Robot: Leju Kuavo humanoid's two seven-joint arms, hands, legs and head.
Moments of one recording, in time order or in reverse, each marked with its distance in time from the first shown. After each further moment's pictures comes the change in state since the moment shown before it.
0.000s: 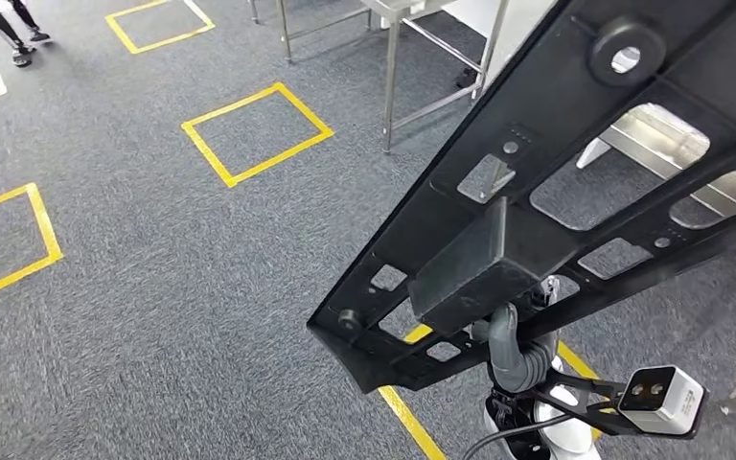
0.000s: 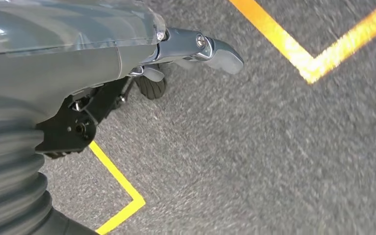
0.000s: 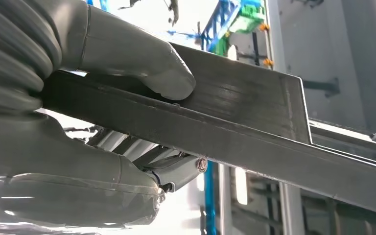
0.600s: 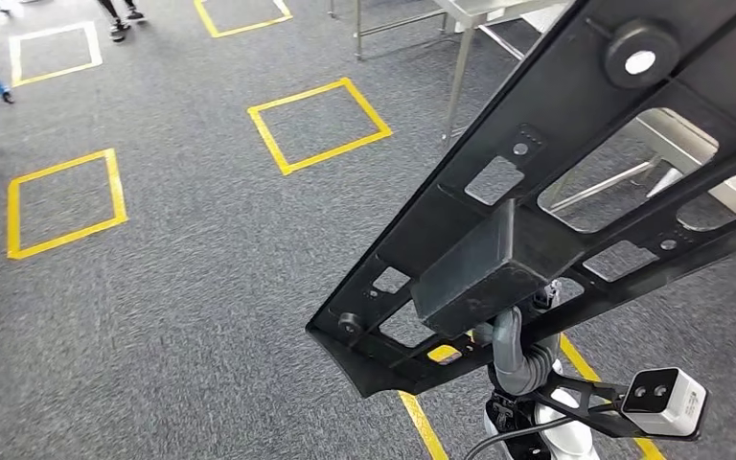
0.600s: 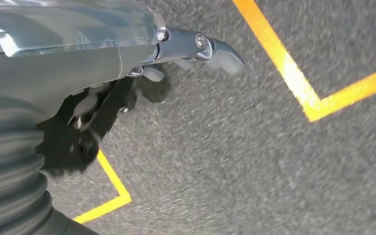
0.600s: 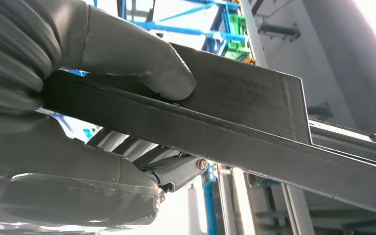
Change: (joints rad) left arm 0.003 0.001 -0.005 0.000 0.000 0.000 0.003; right arm 0.015 0.006 -0.001 -0.001 -0.015 0.019 -0.003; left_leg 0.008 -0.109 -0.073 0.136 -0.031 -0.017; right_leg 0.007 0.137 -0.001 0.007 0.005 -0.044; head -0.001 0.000
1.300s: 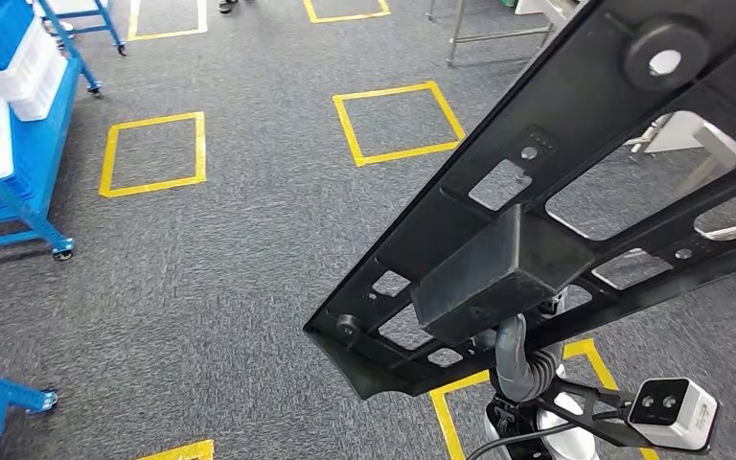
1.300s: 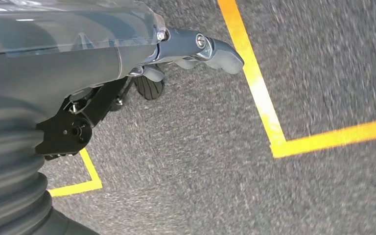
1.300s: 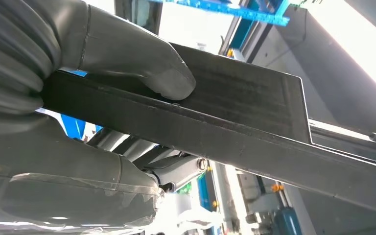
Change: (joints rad) left arm -0.001 -0.001 -0.002 0.000 0.000 -0.005 -0.001; right arm 0.009 0.009 -0.003 -0.031 0.012 -0.005 0.003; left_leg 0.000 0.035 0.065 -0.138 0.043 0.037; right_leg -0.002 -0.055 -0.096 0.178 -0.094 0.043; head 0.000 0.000
